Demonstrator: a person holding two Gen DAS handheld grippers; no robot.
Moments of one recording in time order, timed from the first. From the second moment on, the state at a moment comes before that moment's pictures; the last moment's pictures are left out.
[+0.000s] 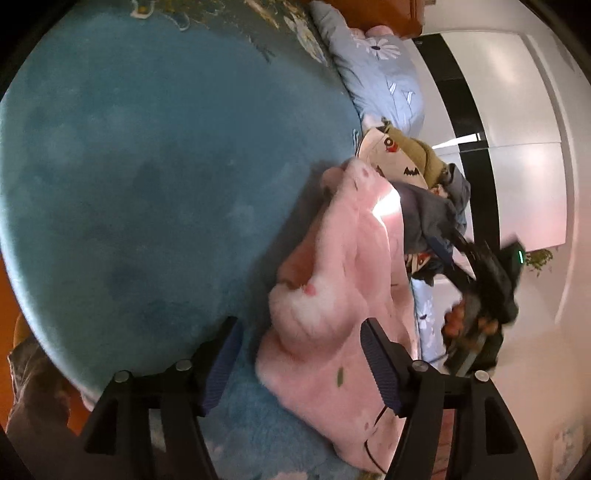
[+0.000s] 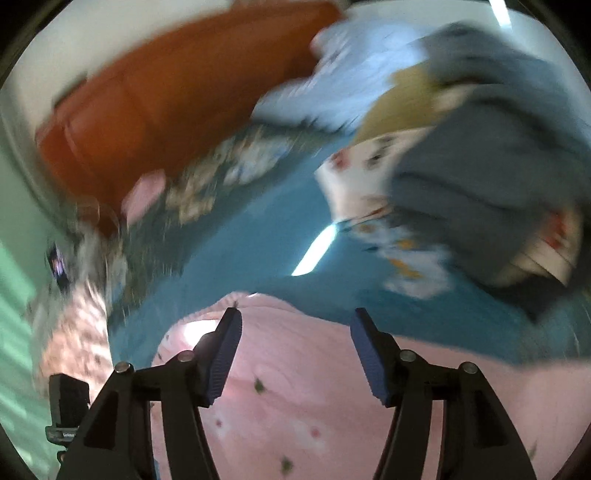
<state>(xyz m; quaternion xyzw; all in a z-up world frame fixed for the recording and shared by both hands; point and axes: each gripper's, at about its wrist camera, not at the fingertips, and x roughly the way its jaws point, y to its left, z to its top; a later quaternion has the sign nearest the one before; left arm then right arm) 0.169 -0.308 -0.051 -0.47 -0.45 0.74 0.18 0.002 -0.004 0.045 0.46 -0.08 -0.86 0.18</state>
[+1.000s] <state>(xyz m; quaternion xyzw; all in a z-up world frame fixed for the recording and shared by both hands) 0.162 -0.299 -0.055 -0.40 -0.46 0.76 0.24 -0.054 -0.107 0.054 0.40 0.07 -0.91 0.12</state>
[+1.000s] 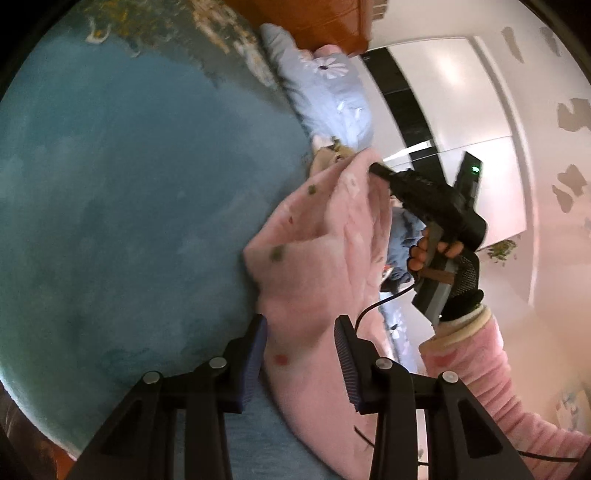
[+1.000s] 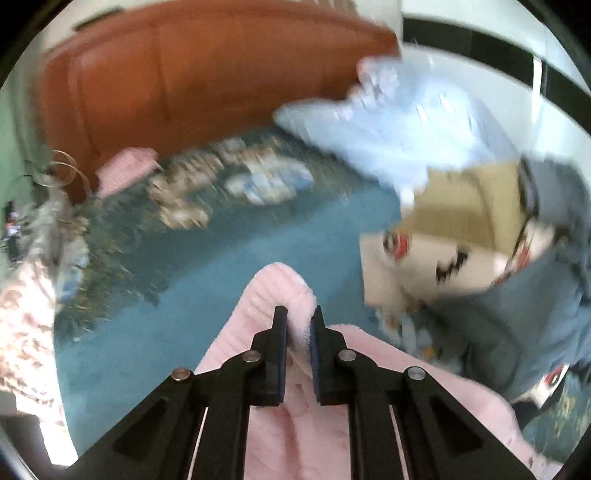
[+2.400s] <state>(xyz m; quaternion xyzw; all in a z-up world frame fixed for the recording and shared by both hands) 0.159 -0.330 -0.075 -0.36 -0.50 0.78 0.12 0.417 0.345 0.028 0.29 -0.39 -0.81 -0.32</state>
